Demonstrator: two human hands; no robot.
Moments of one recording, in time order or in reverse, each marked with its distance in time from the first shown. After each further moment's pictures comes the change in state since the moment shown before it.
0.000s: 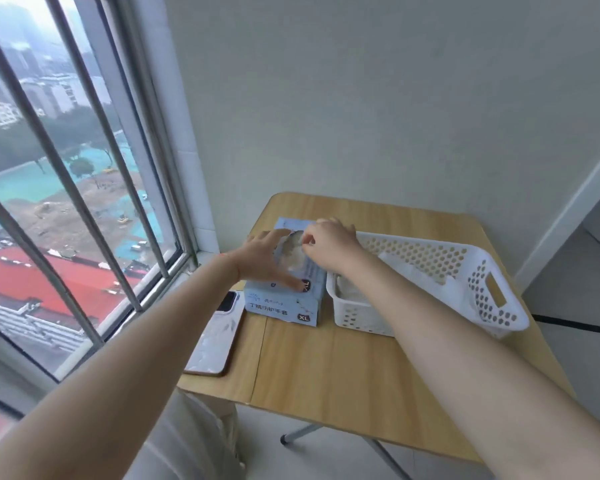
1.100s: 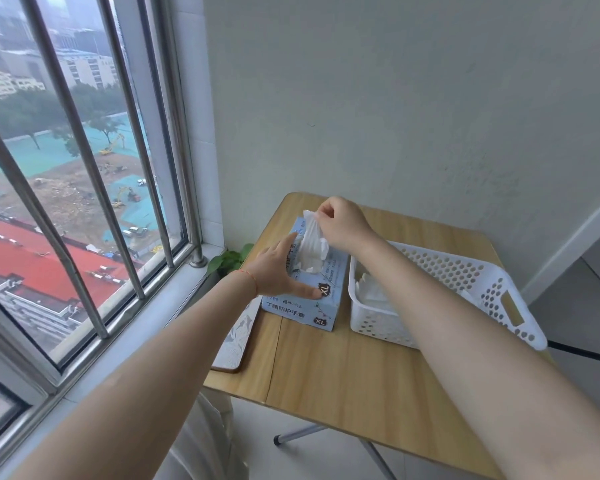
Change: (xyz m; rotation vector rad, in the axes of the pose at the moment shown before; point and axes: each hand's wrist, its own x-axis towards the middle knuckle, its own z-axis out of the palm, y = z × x) left_hand -0.004 -0.032 0.023 -0.168 0.015 -0.011; right_hand 0.023 -0.026 -0.015 0.470 0.167 0.065
